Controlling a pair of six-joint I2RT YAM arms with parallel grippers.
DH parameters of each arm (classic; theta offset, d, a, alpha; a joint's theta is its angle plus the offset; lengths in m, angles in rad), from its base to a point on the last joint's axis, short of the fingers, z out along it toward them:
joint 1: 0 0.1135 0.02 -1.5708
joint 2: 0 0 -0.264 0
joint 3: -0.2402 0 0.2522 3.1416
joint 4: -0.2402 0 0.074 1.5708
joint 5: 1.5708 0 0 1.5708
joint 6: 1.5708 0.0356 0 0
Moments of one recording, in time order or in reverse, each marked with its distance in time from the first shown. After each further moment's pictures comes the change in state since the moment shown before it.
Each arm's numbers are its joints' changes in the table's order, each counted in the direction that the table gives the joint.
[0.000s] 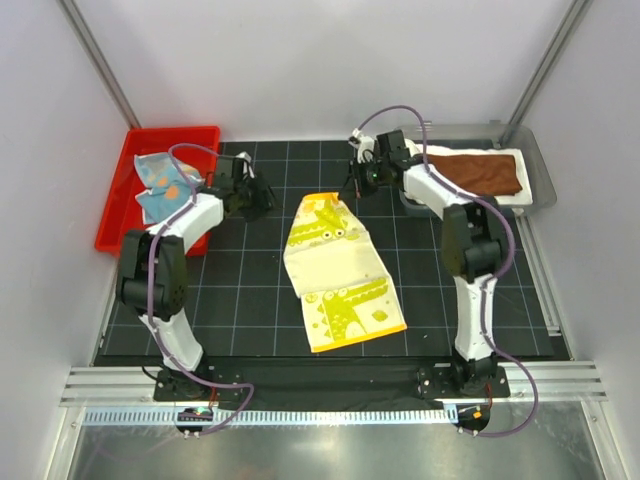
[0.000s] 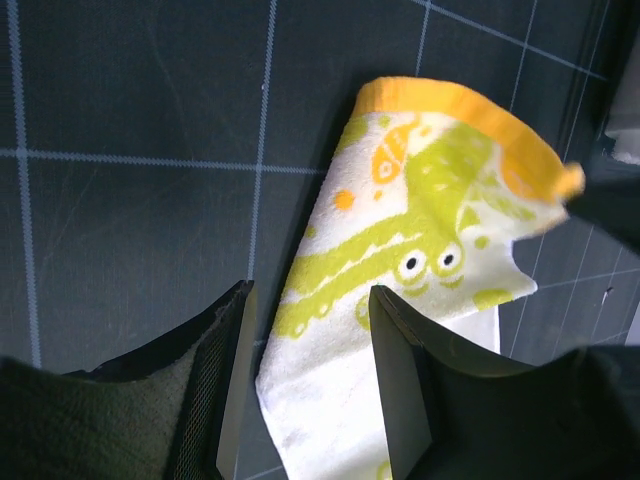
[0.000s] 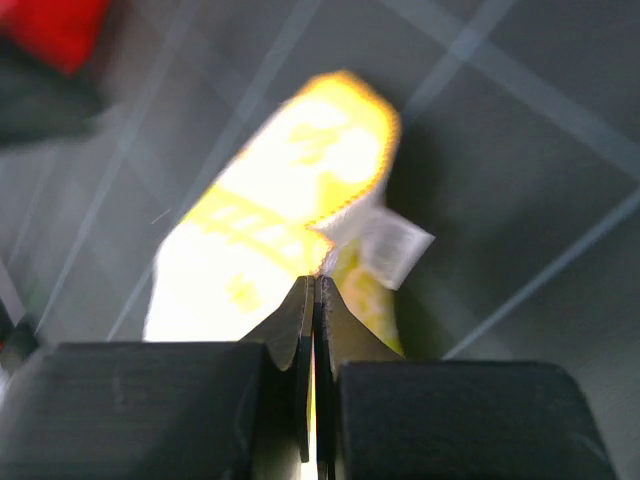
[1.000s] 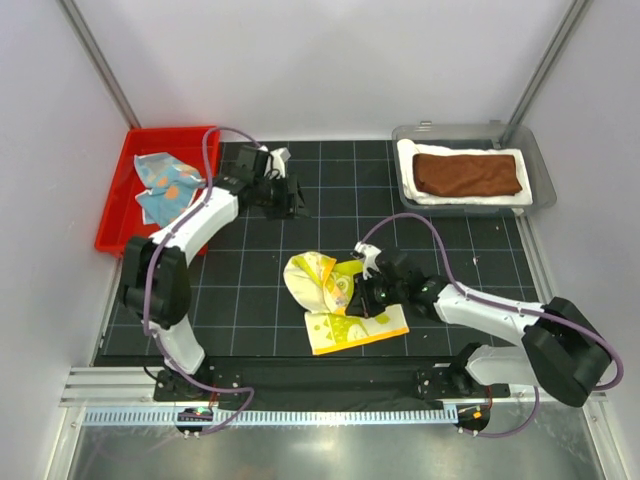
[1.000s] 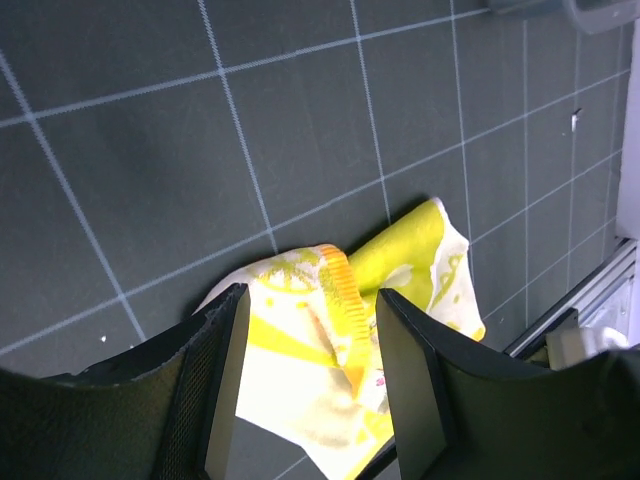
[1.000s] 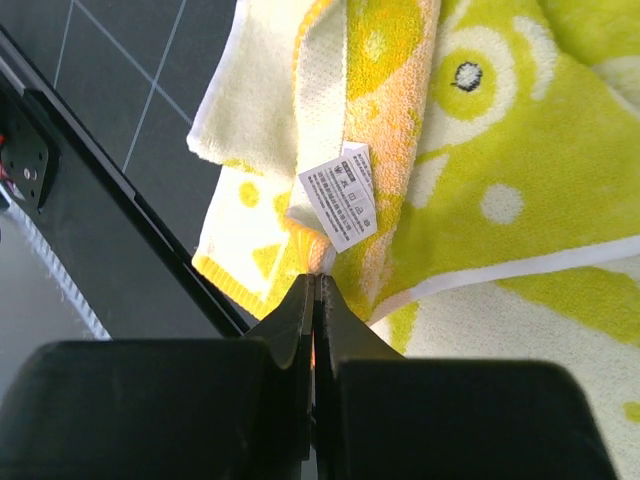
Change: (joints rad) left arm -0.143 -0.077 -0.090 -0.184 0.166 0.184; right arm 0.447 -0.977 1.265 0.308 0.279 0.329
